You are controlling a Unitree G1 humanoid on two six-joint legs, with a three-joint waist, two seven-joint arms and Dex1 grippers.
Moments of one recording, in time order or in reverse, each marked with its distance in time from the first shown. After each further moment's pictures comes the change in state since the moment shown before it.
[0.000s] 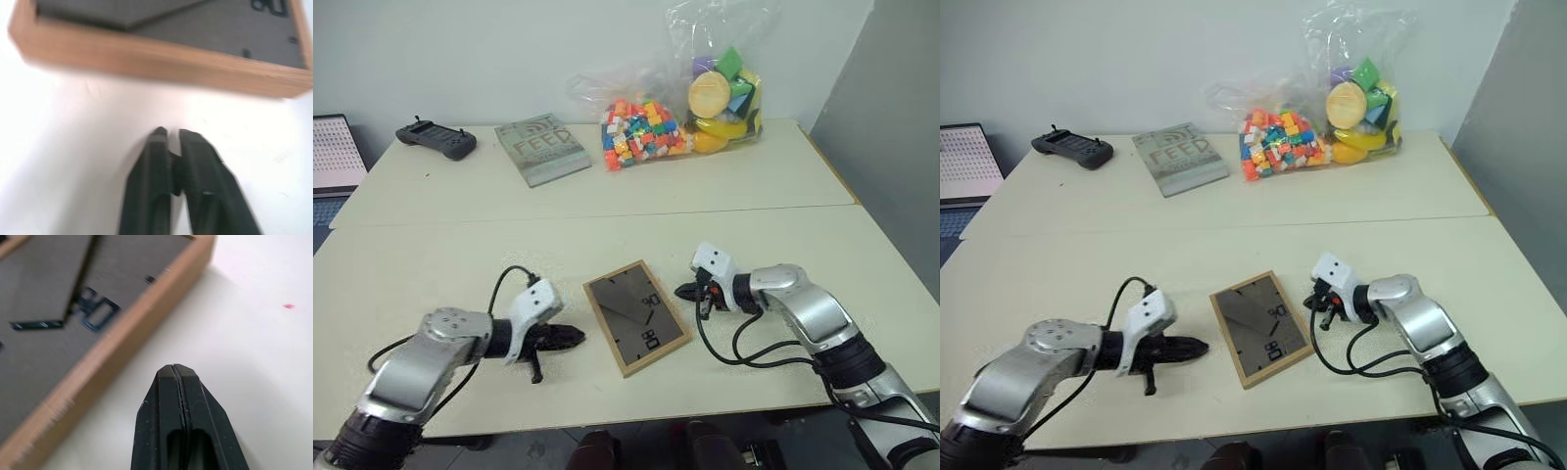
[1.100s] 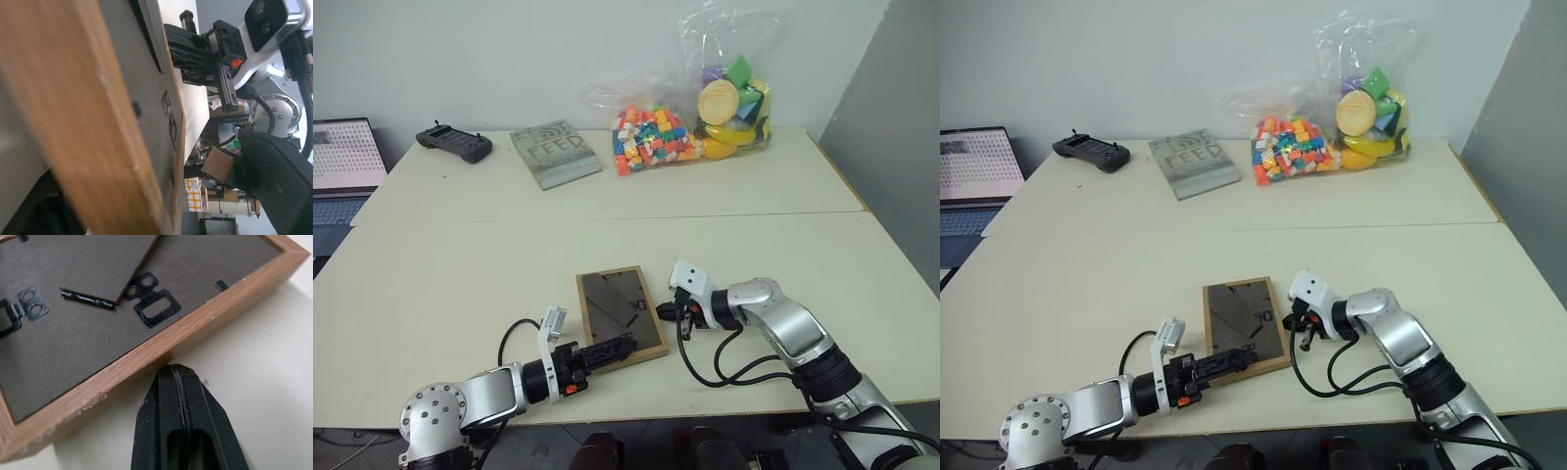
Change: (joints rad) left arm 0.024 -0.567 0.313 0.103 -0.890 0.601 0.864; right arm 0.018 0.143 0.066 -0.027 -0.025 0.044 0.023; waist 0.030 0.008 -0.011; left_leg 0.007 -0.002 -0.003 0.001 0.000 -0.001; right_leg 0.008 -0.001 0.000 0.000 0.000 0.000
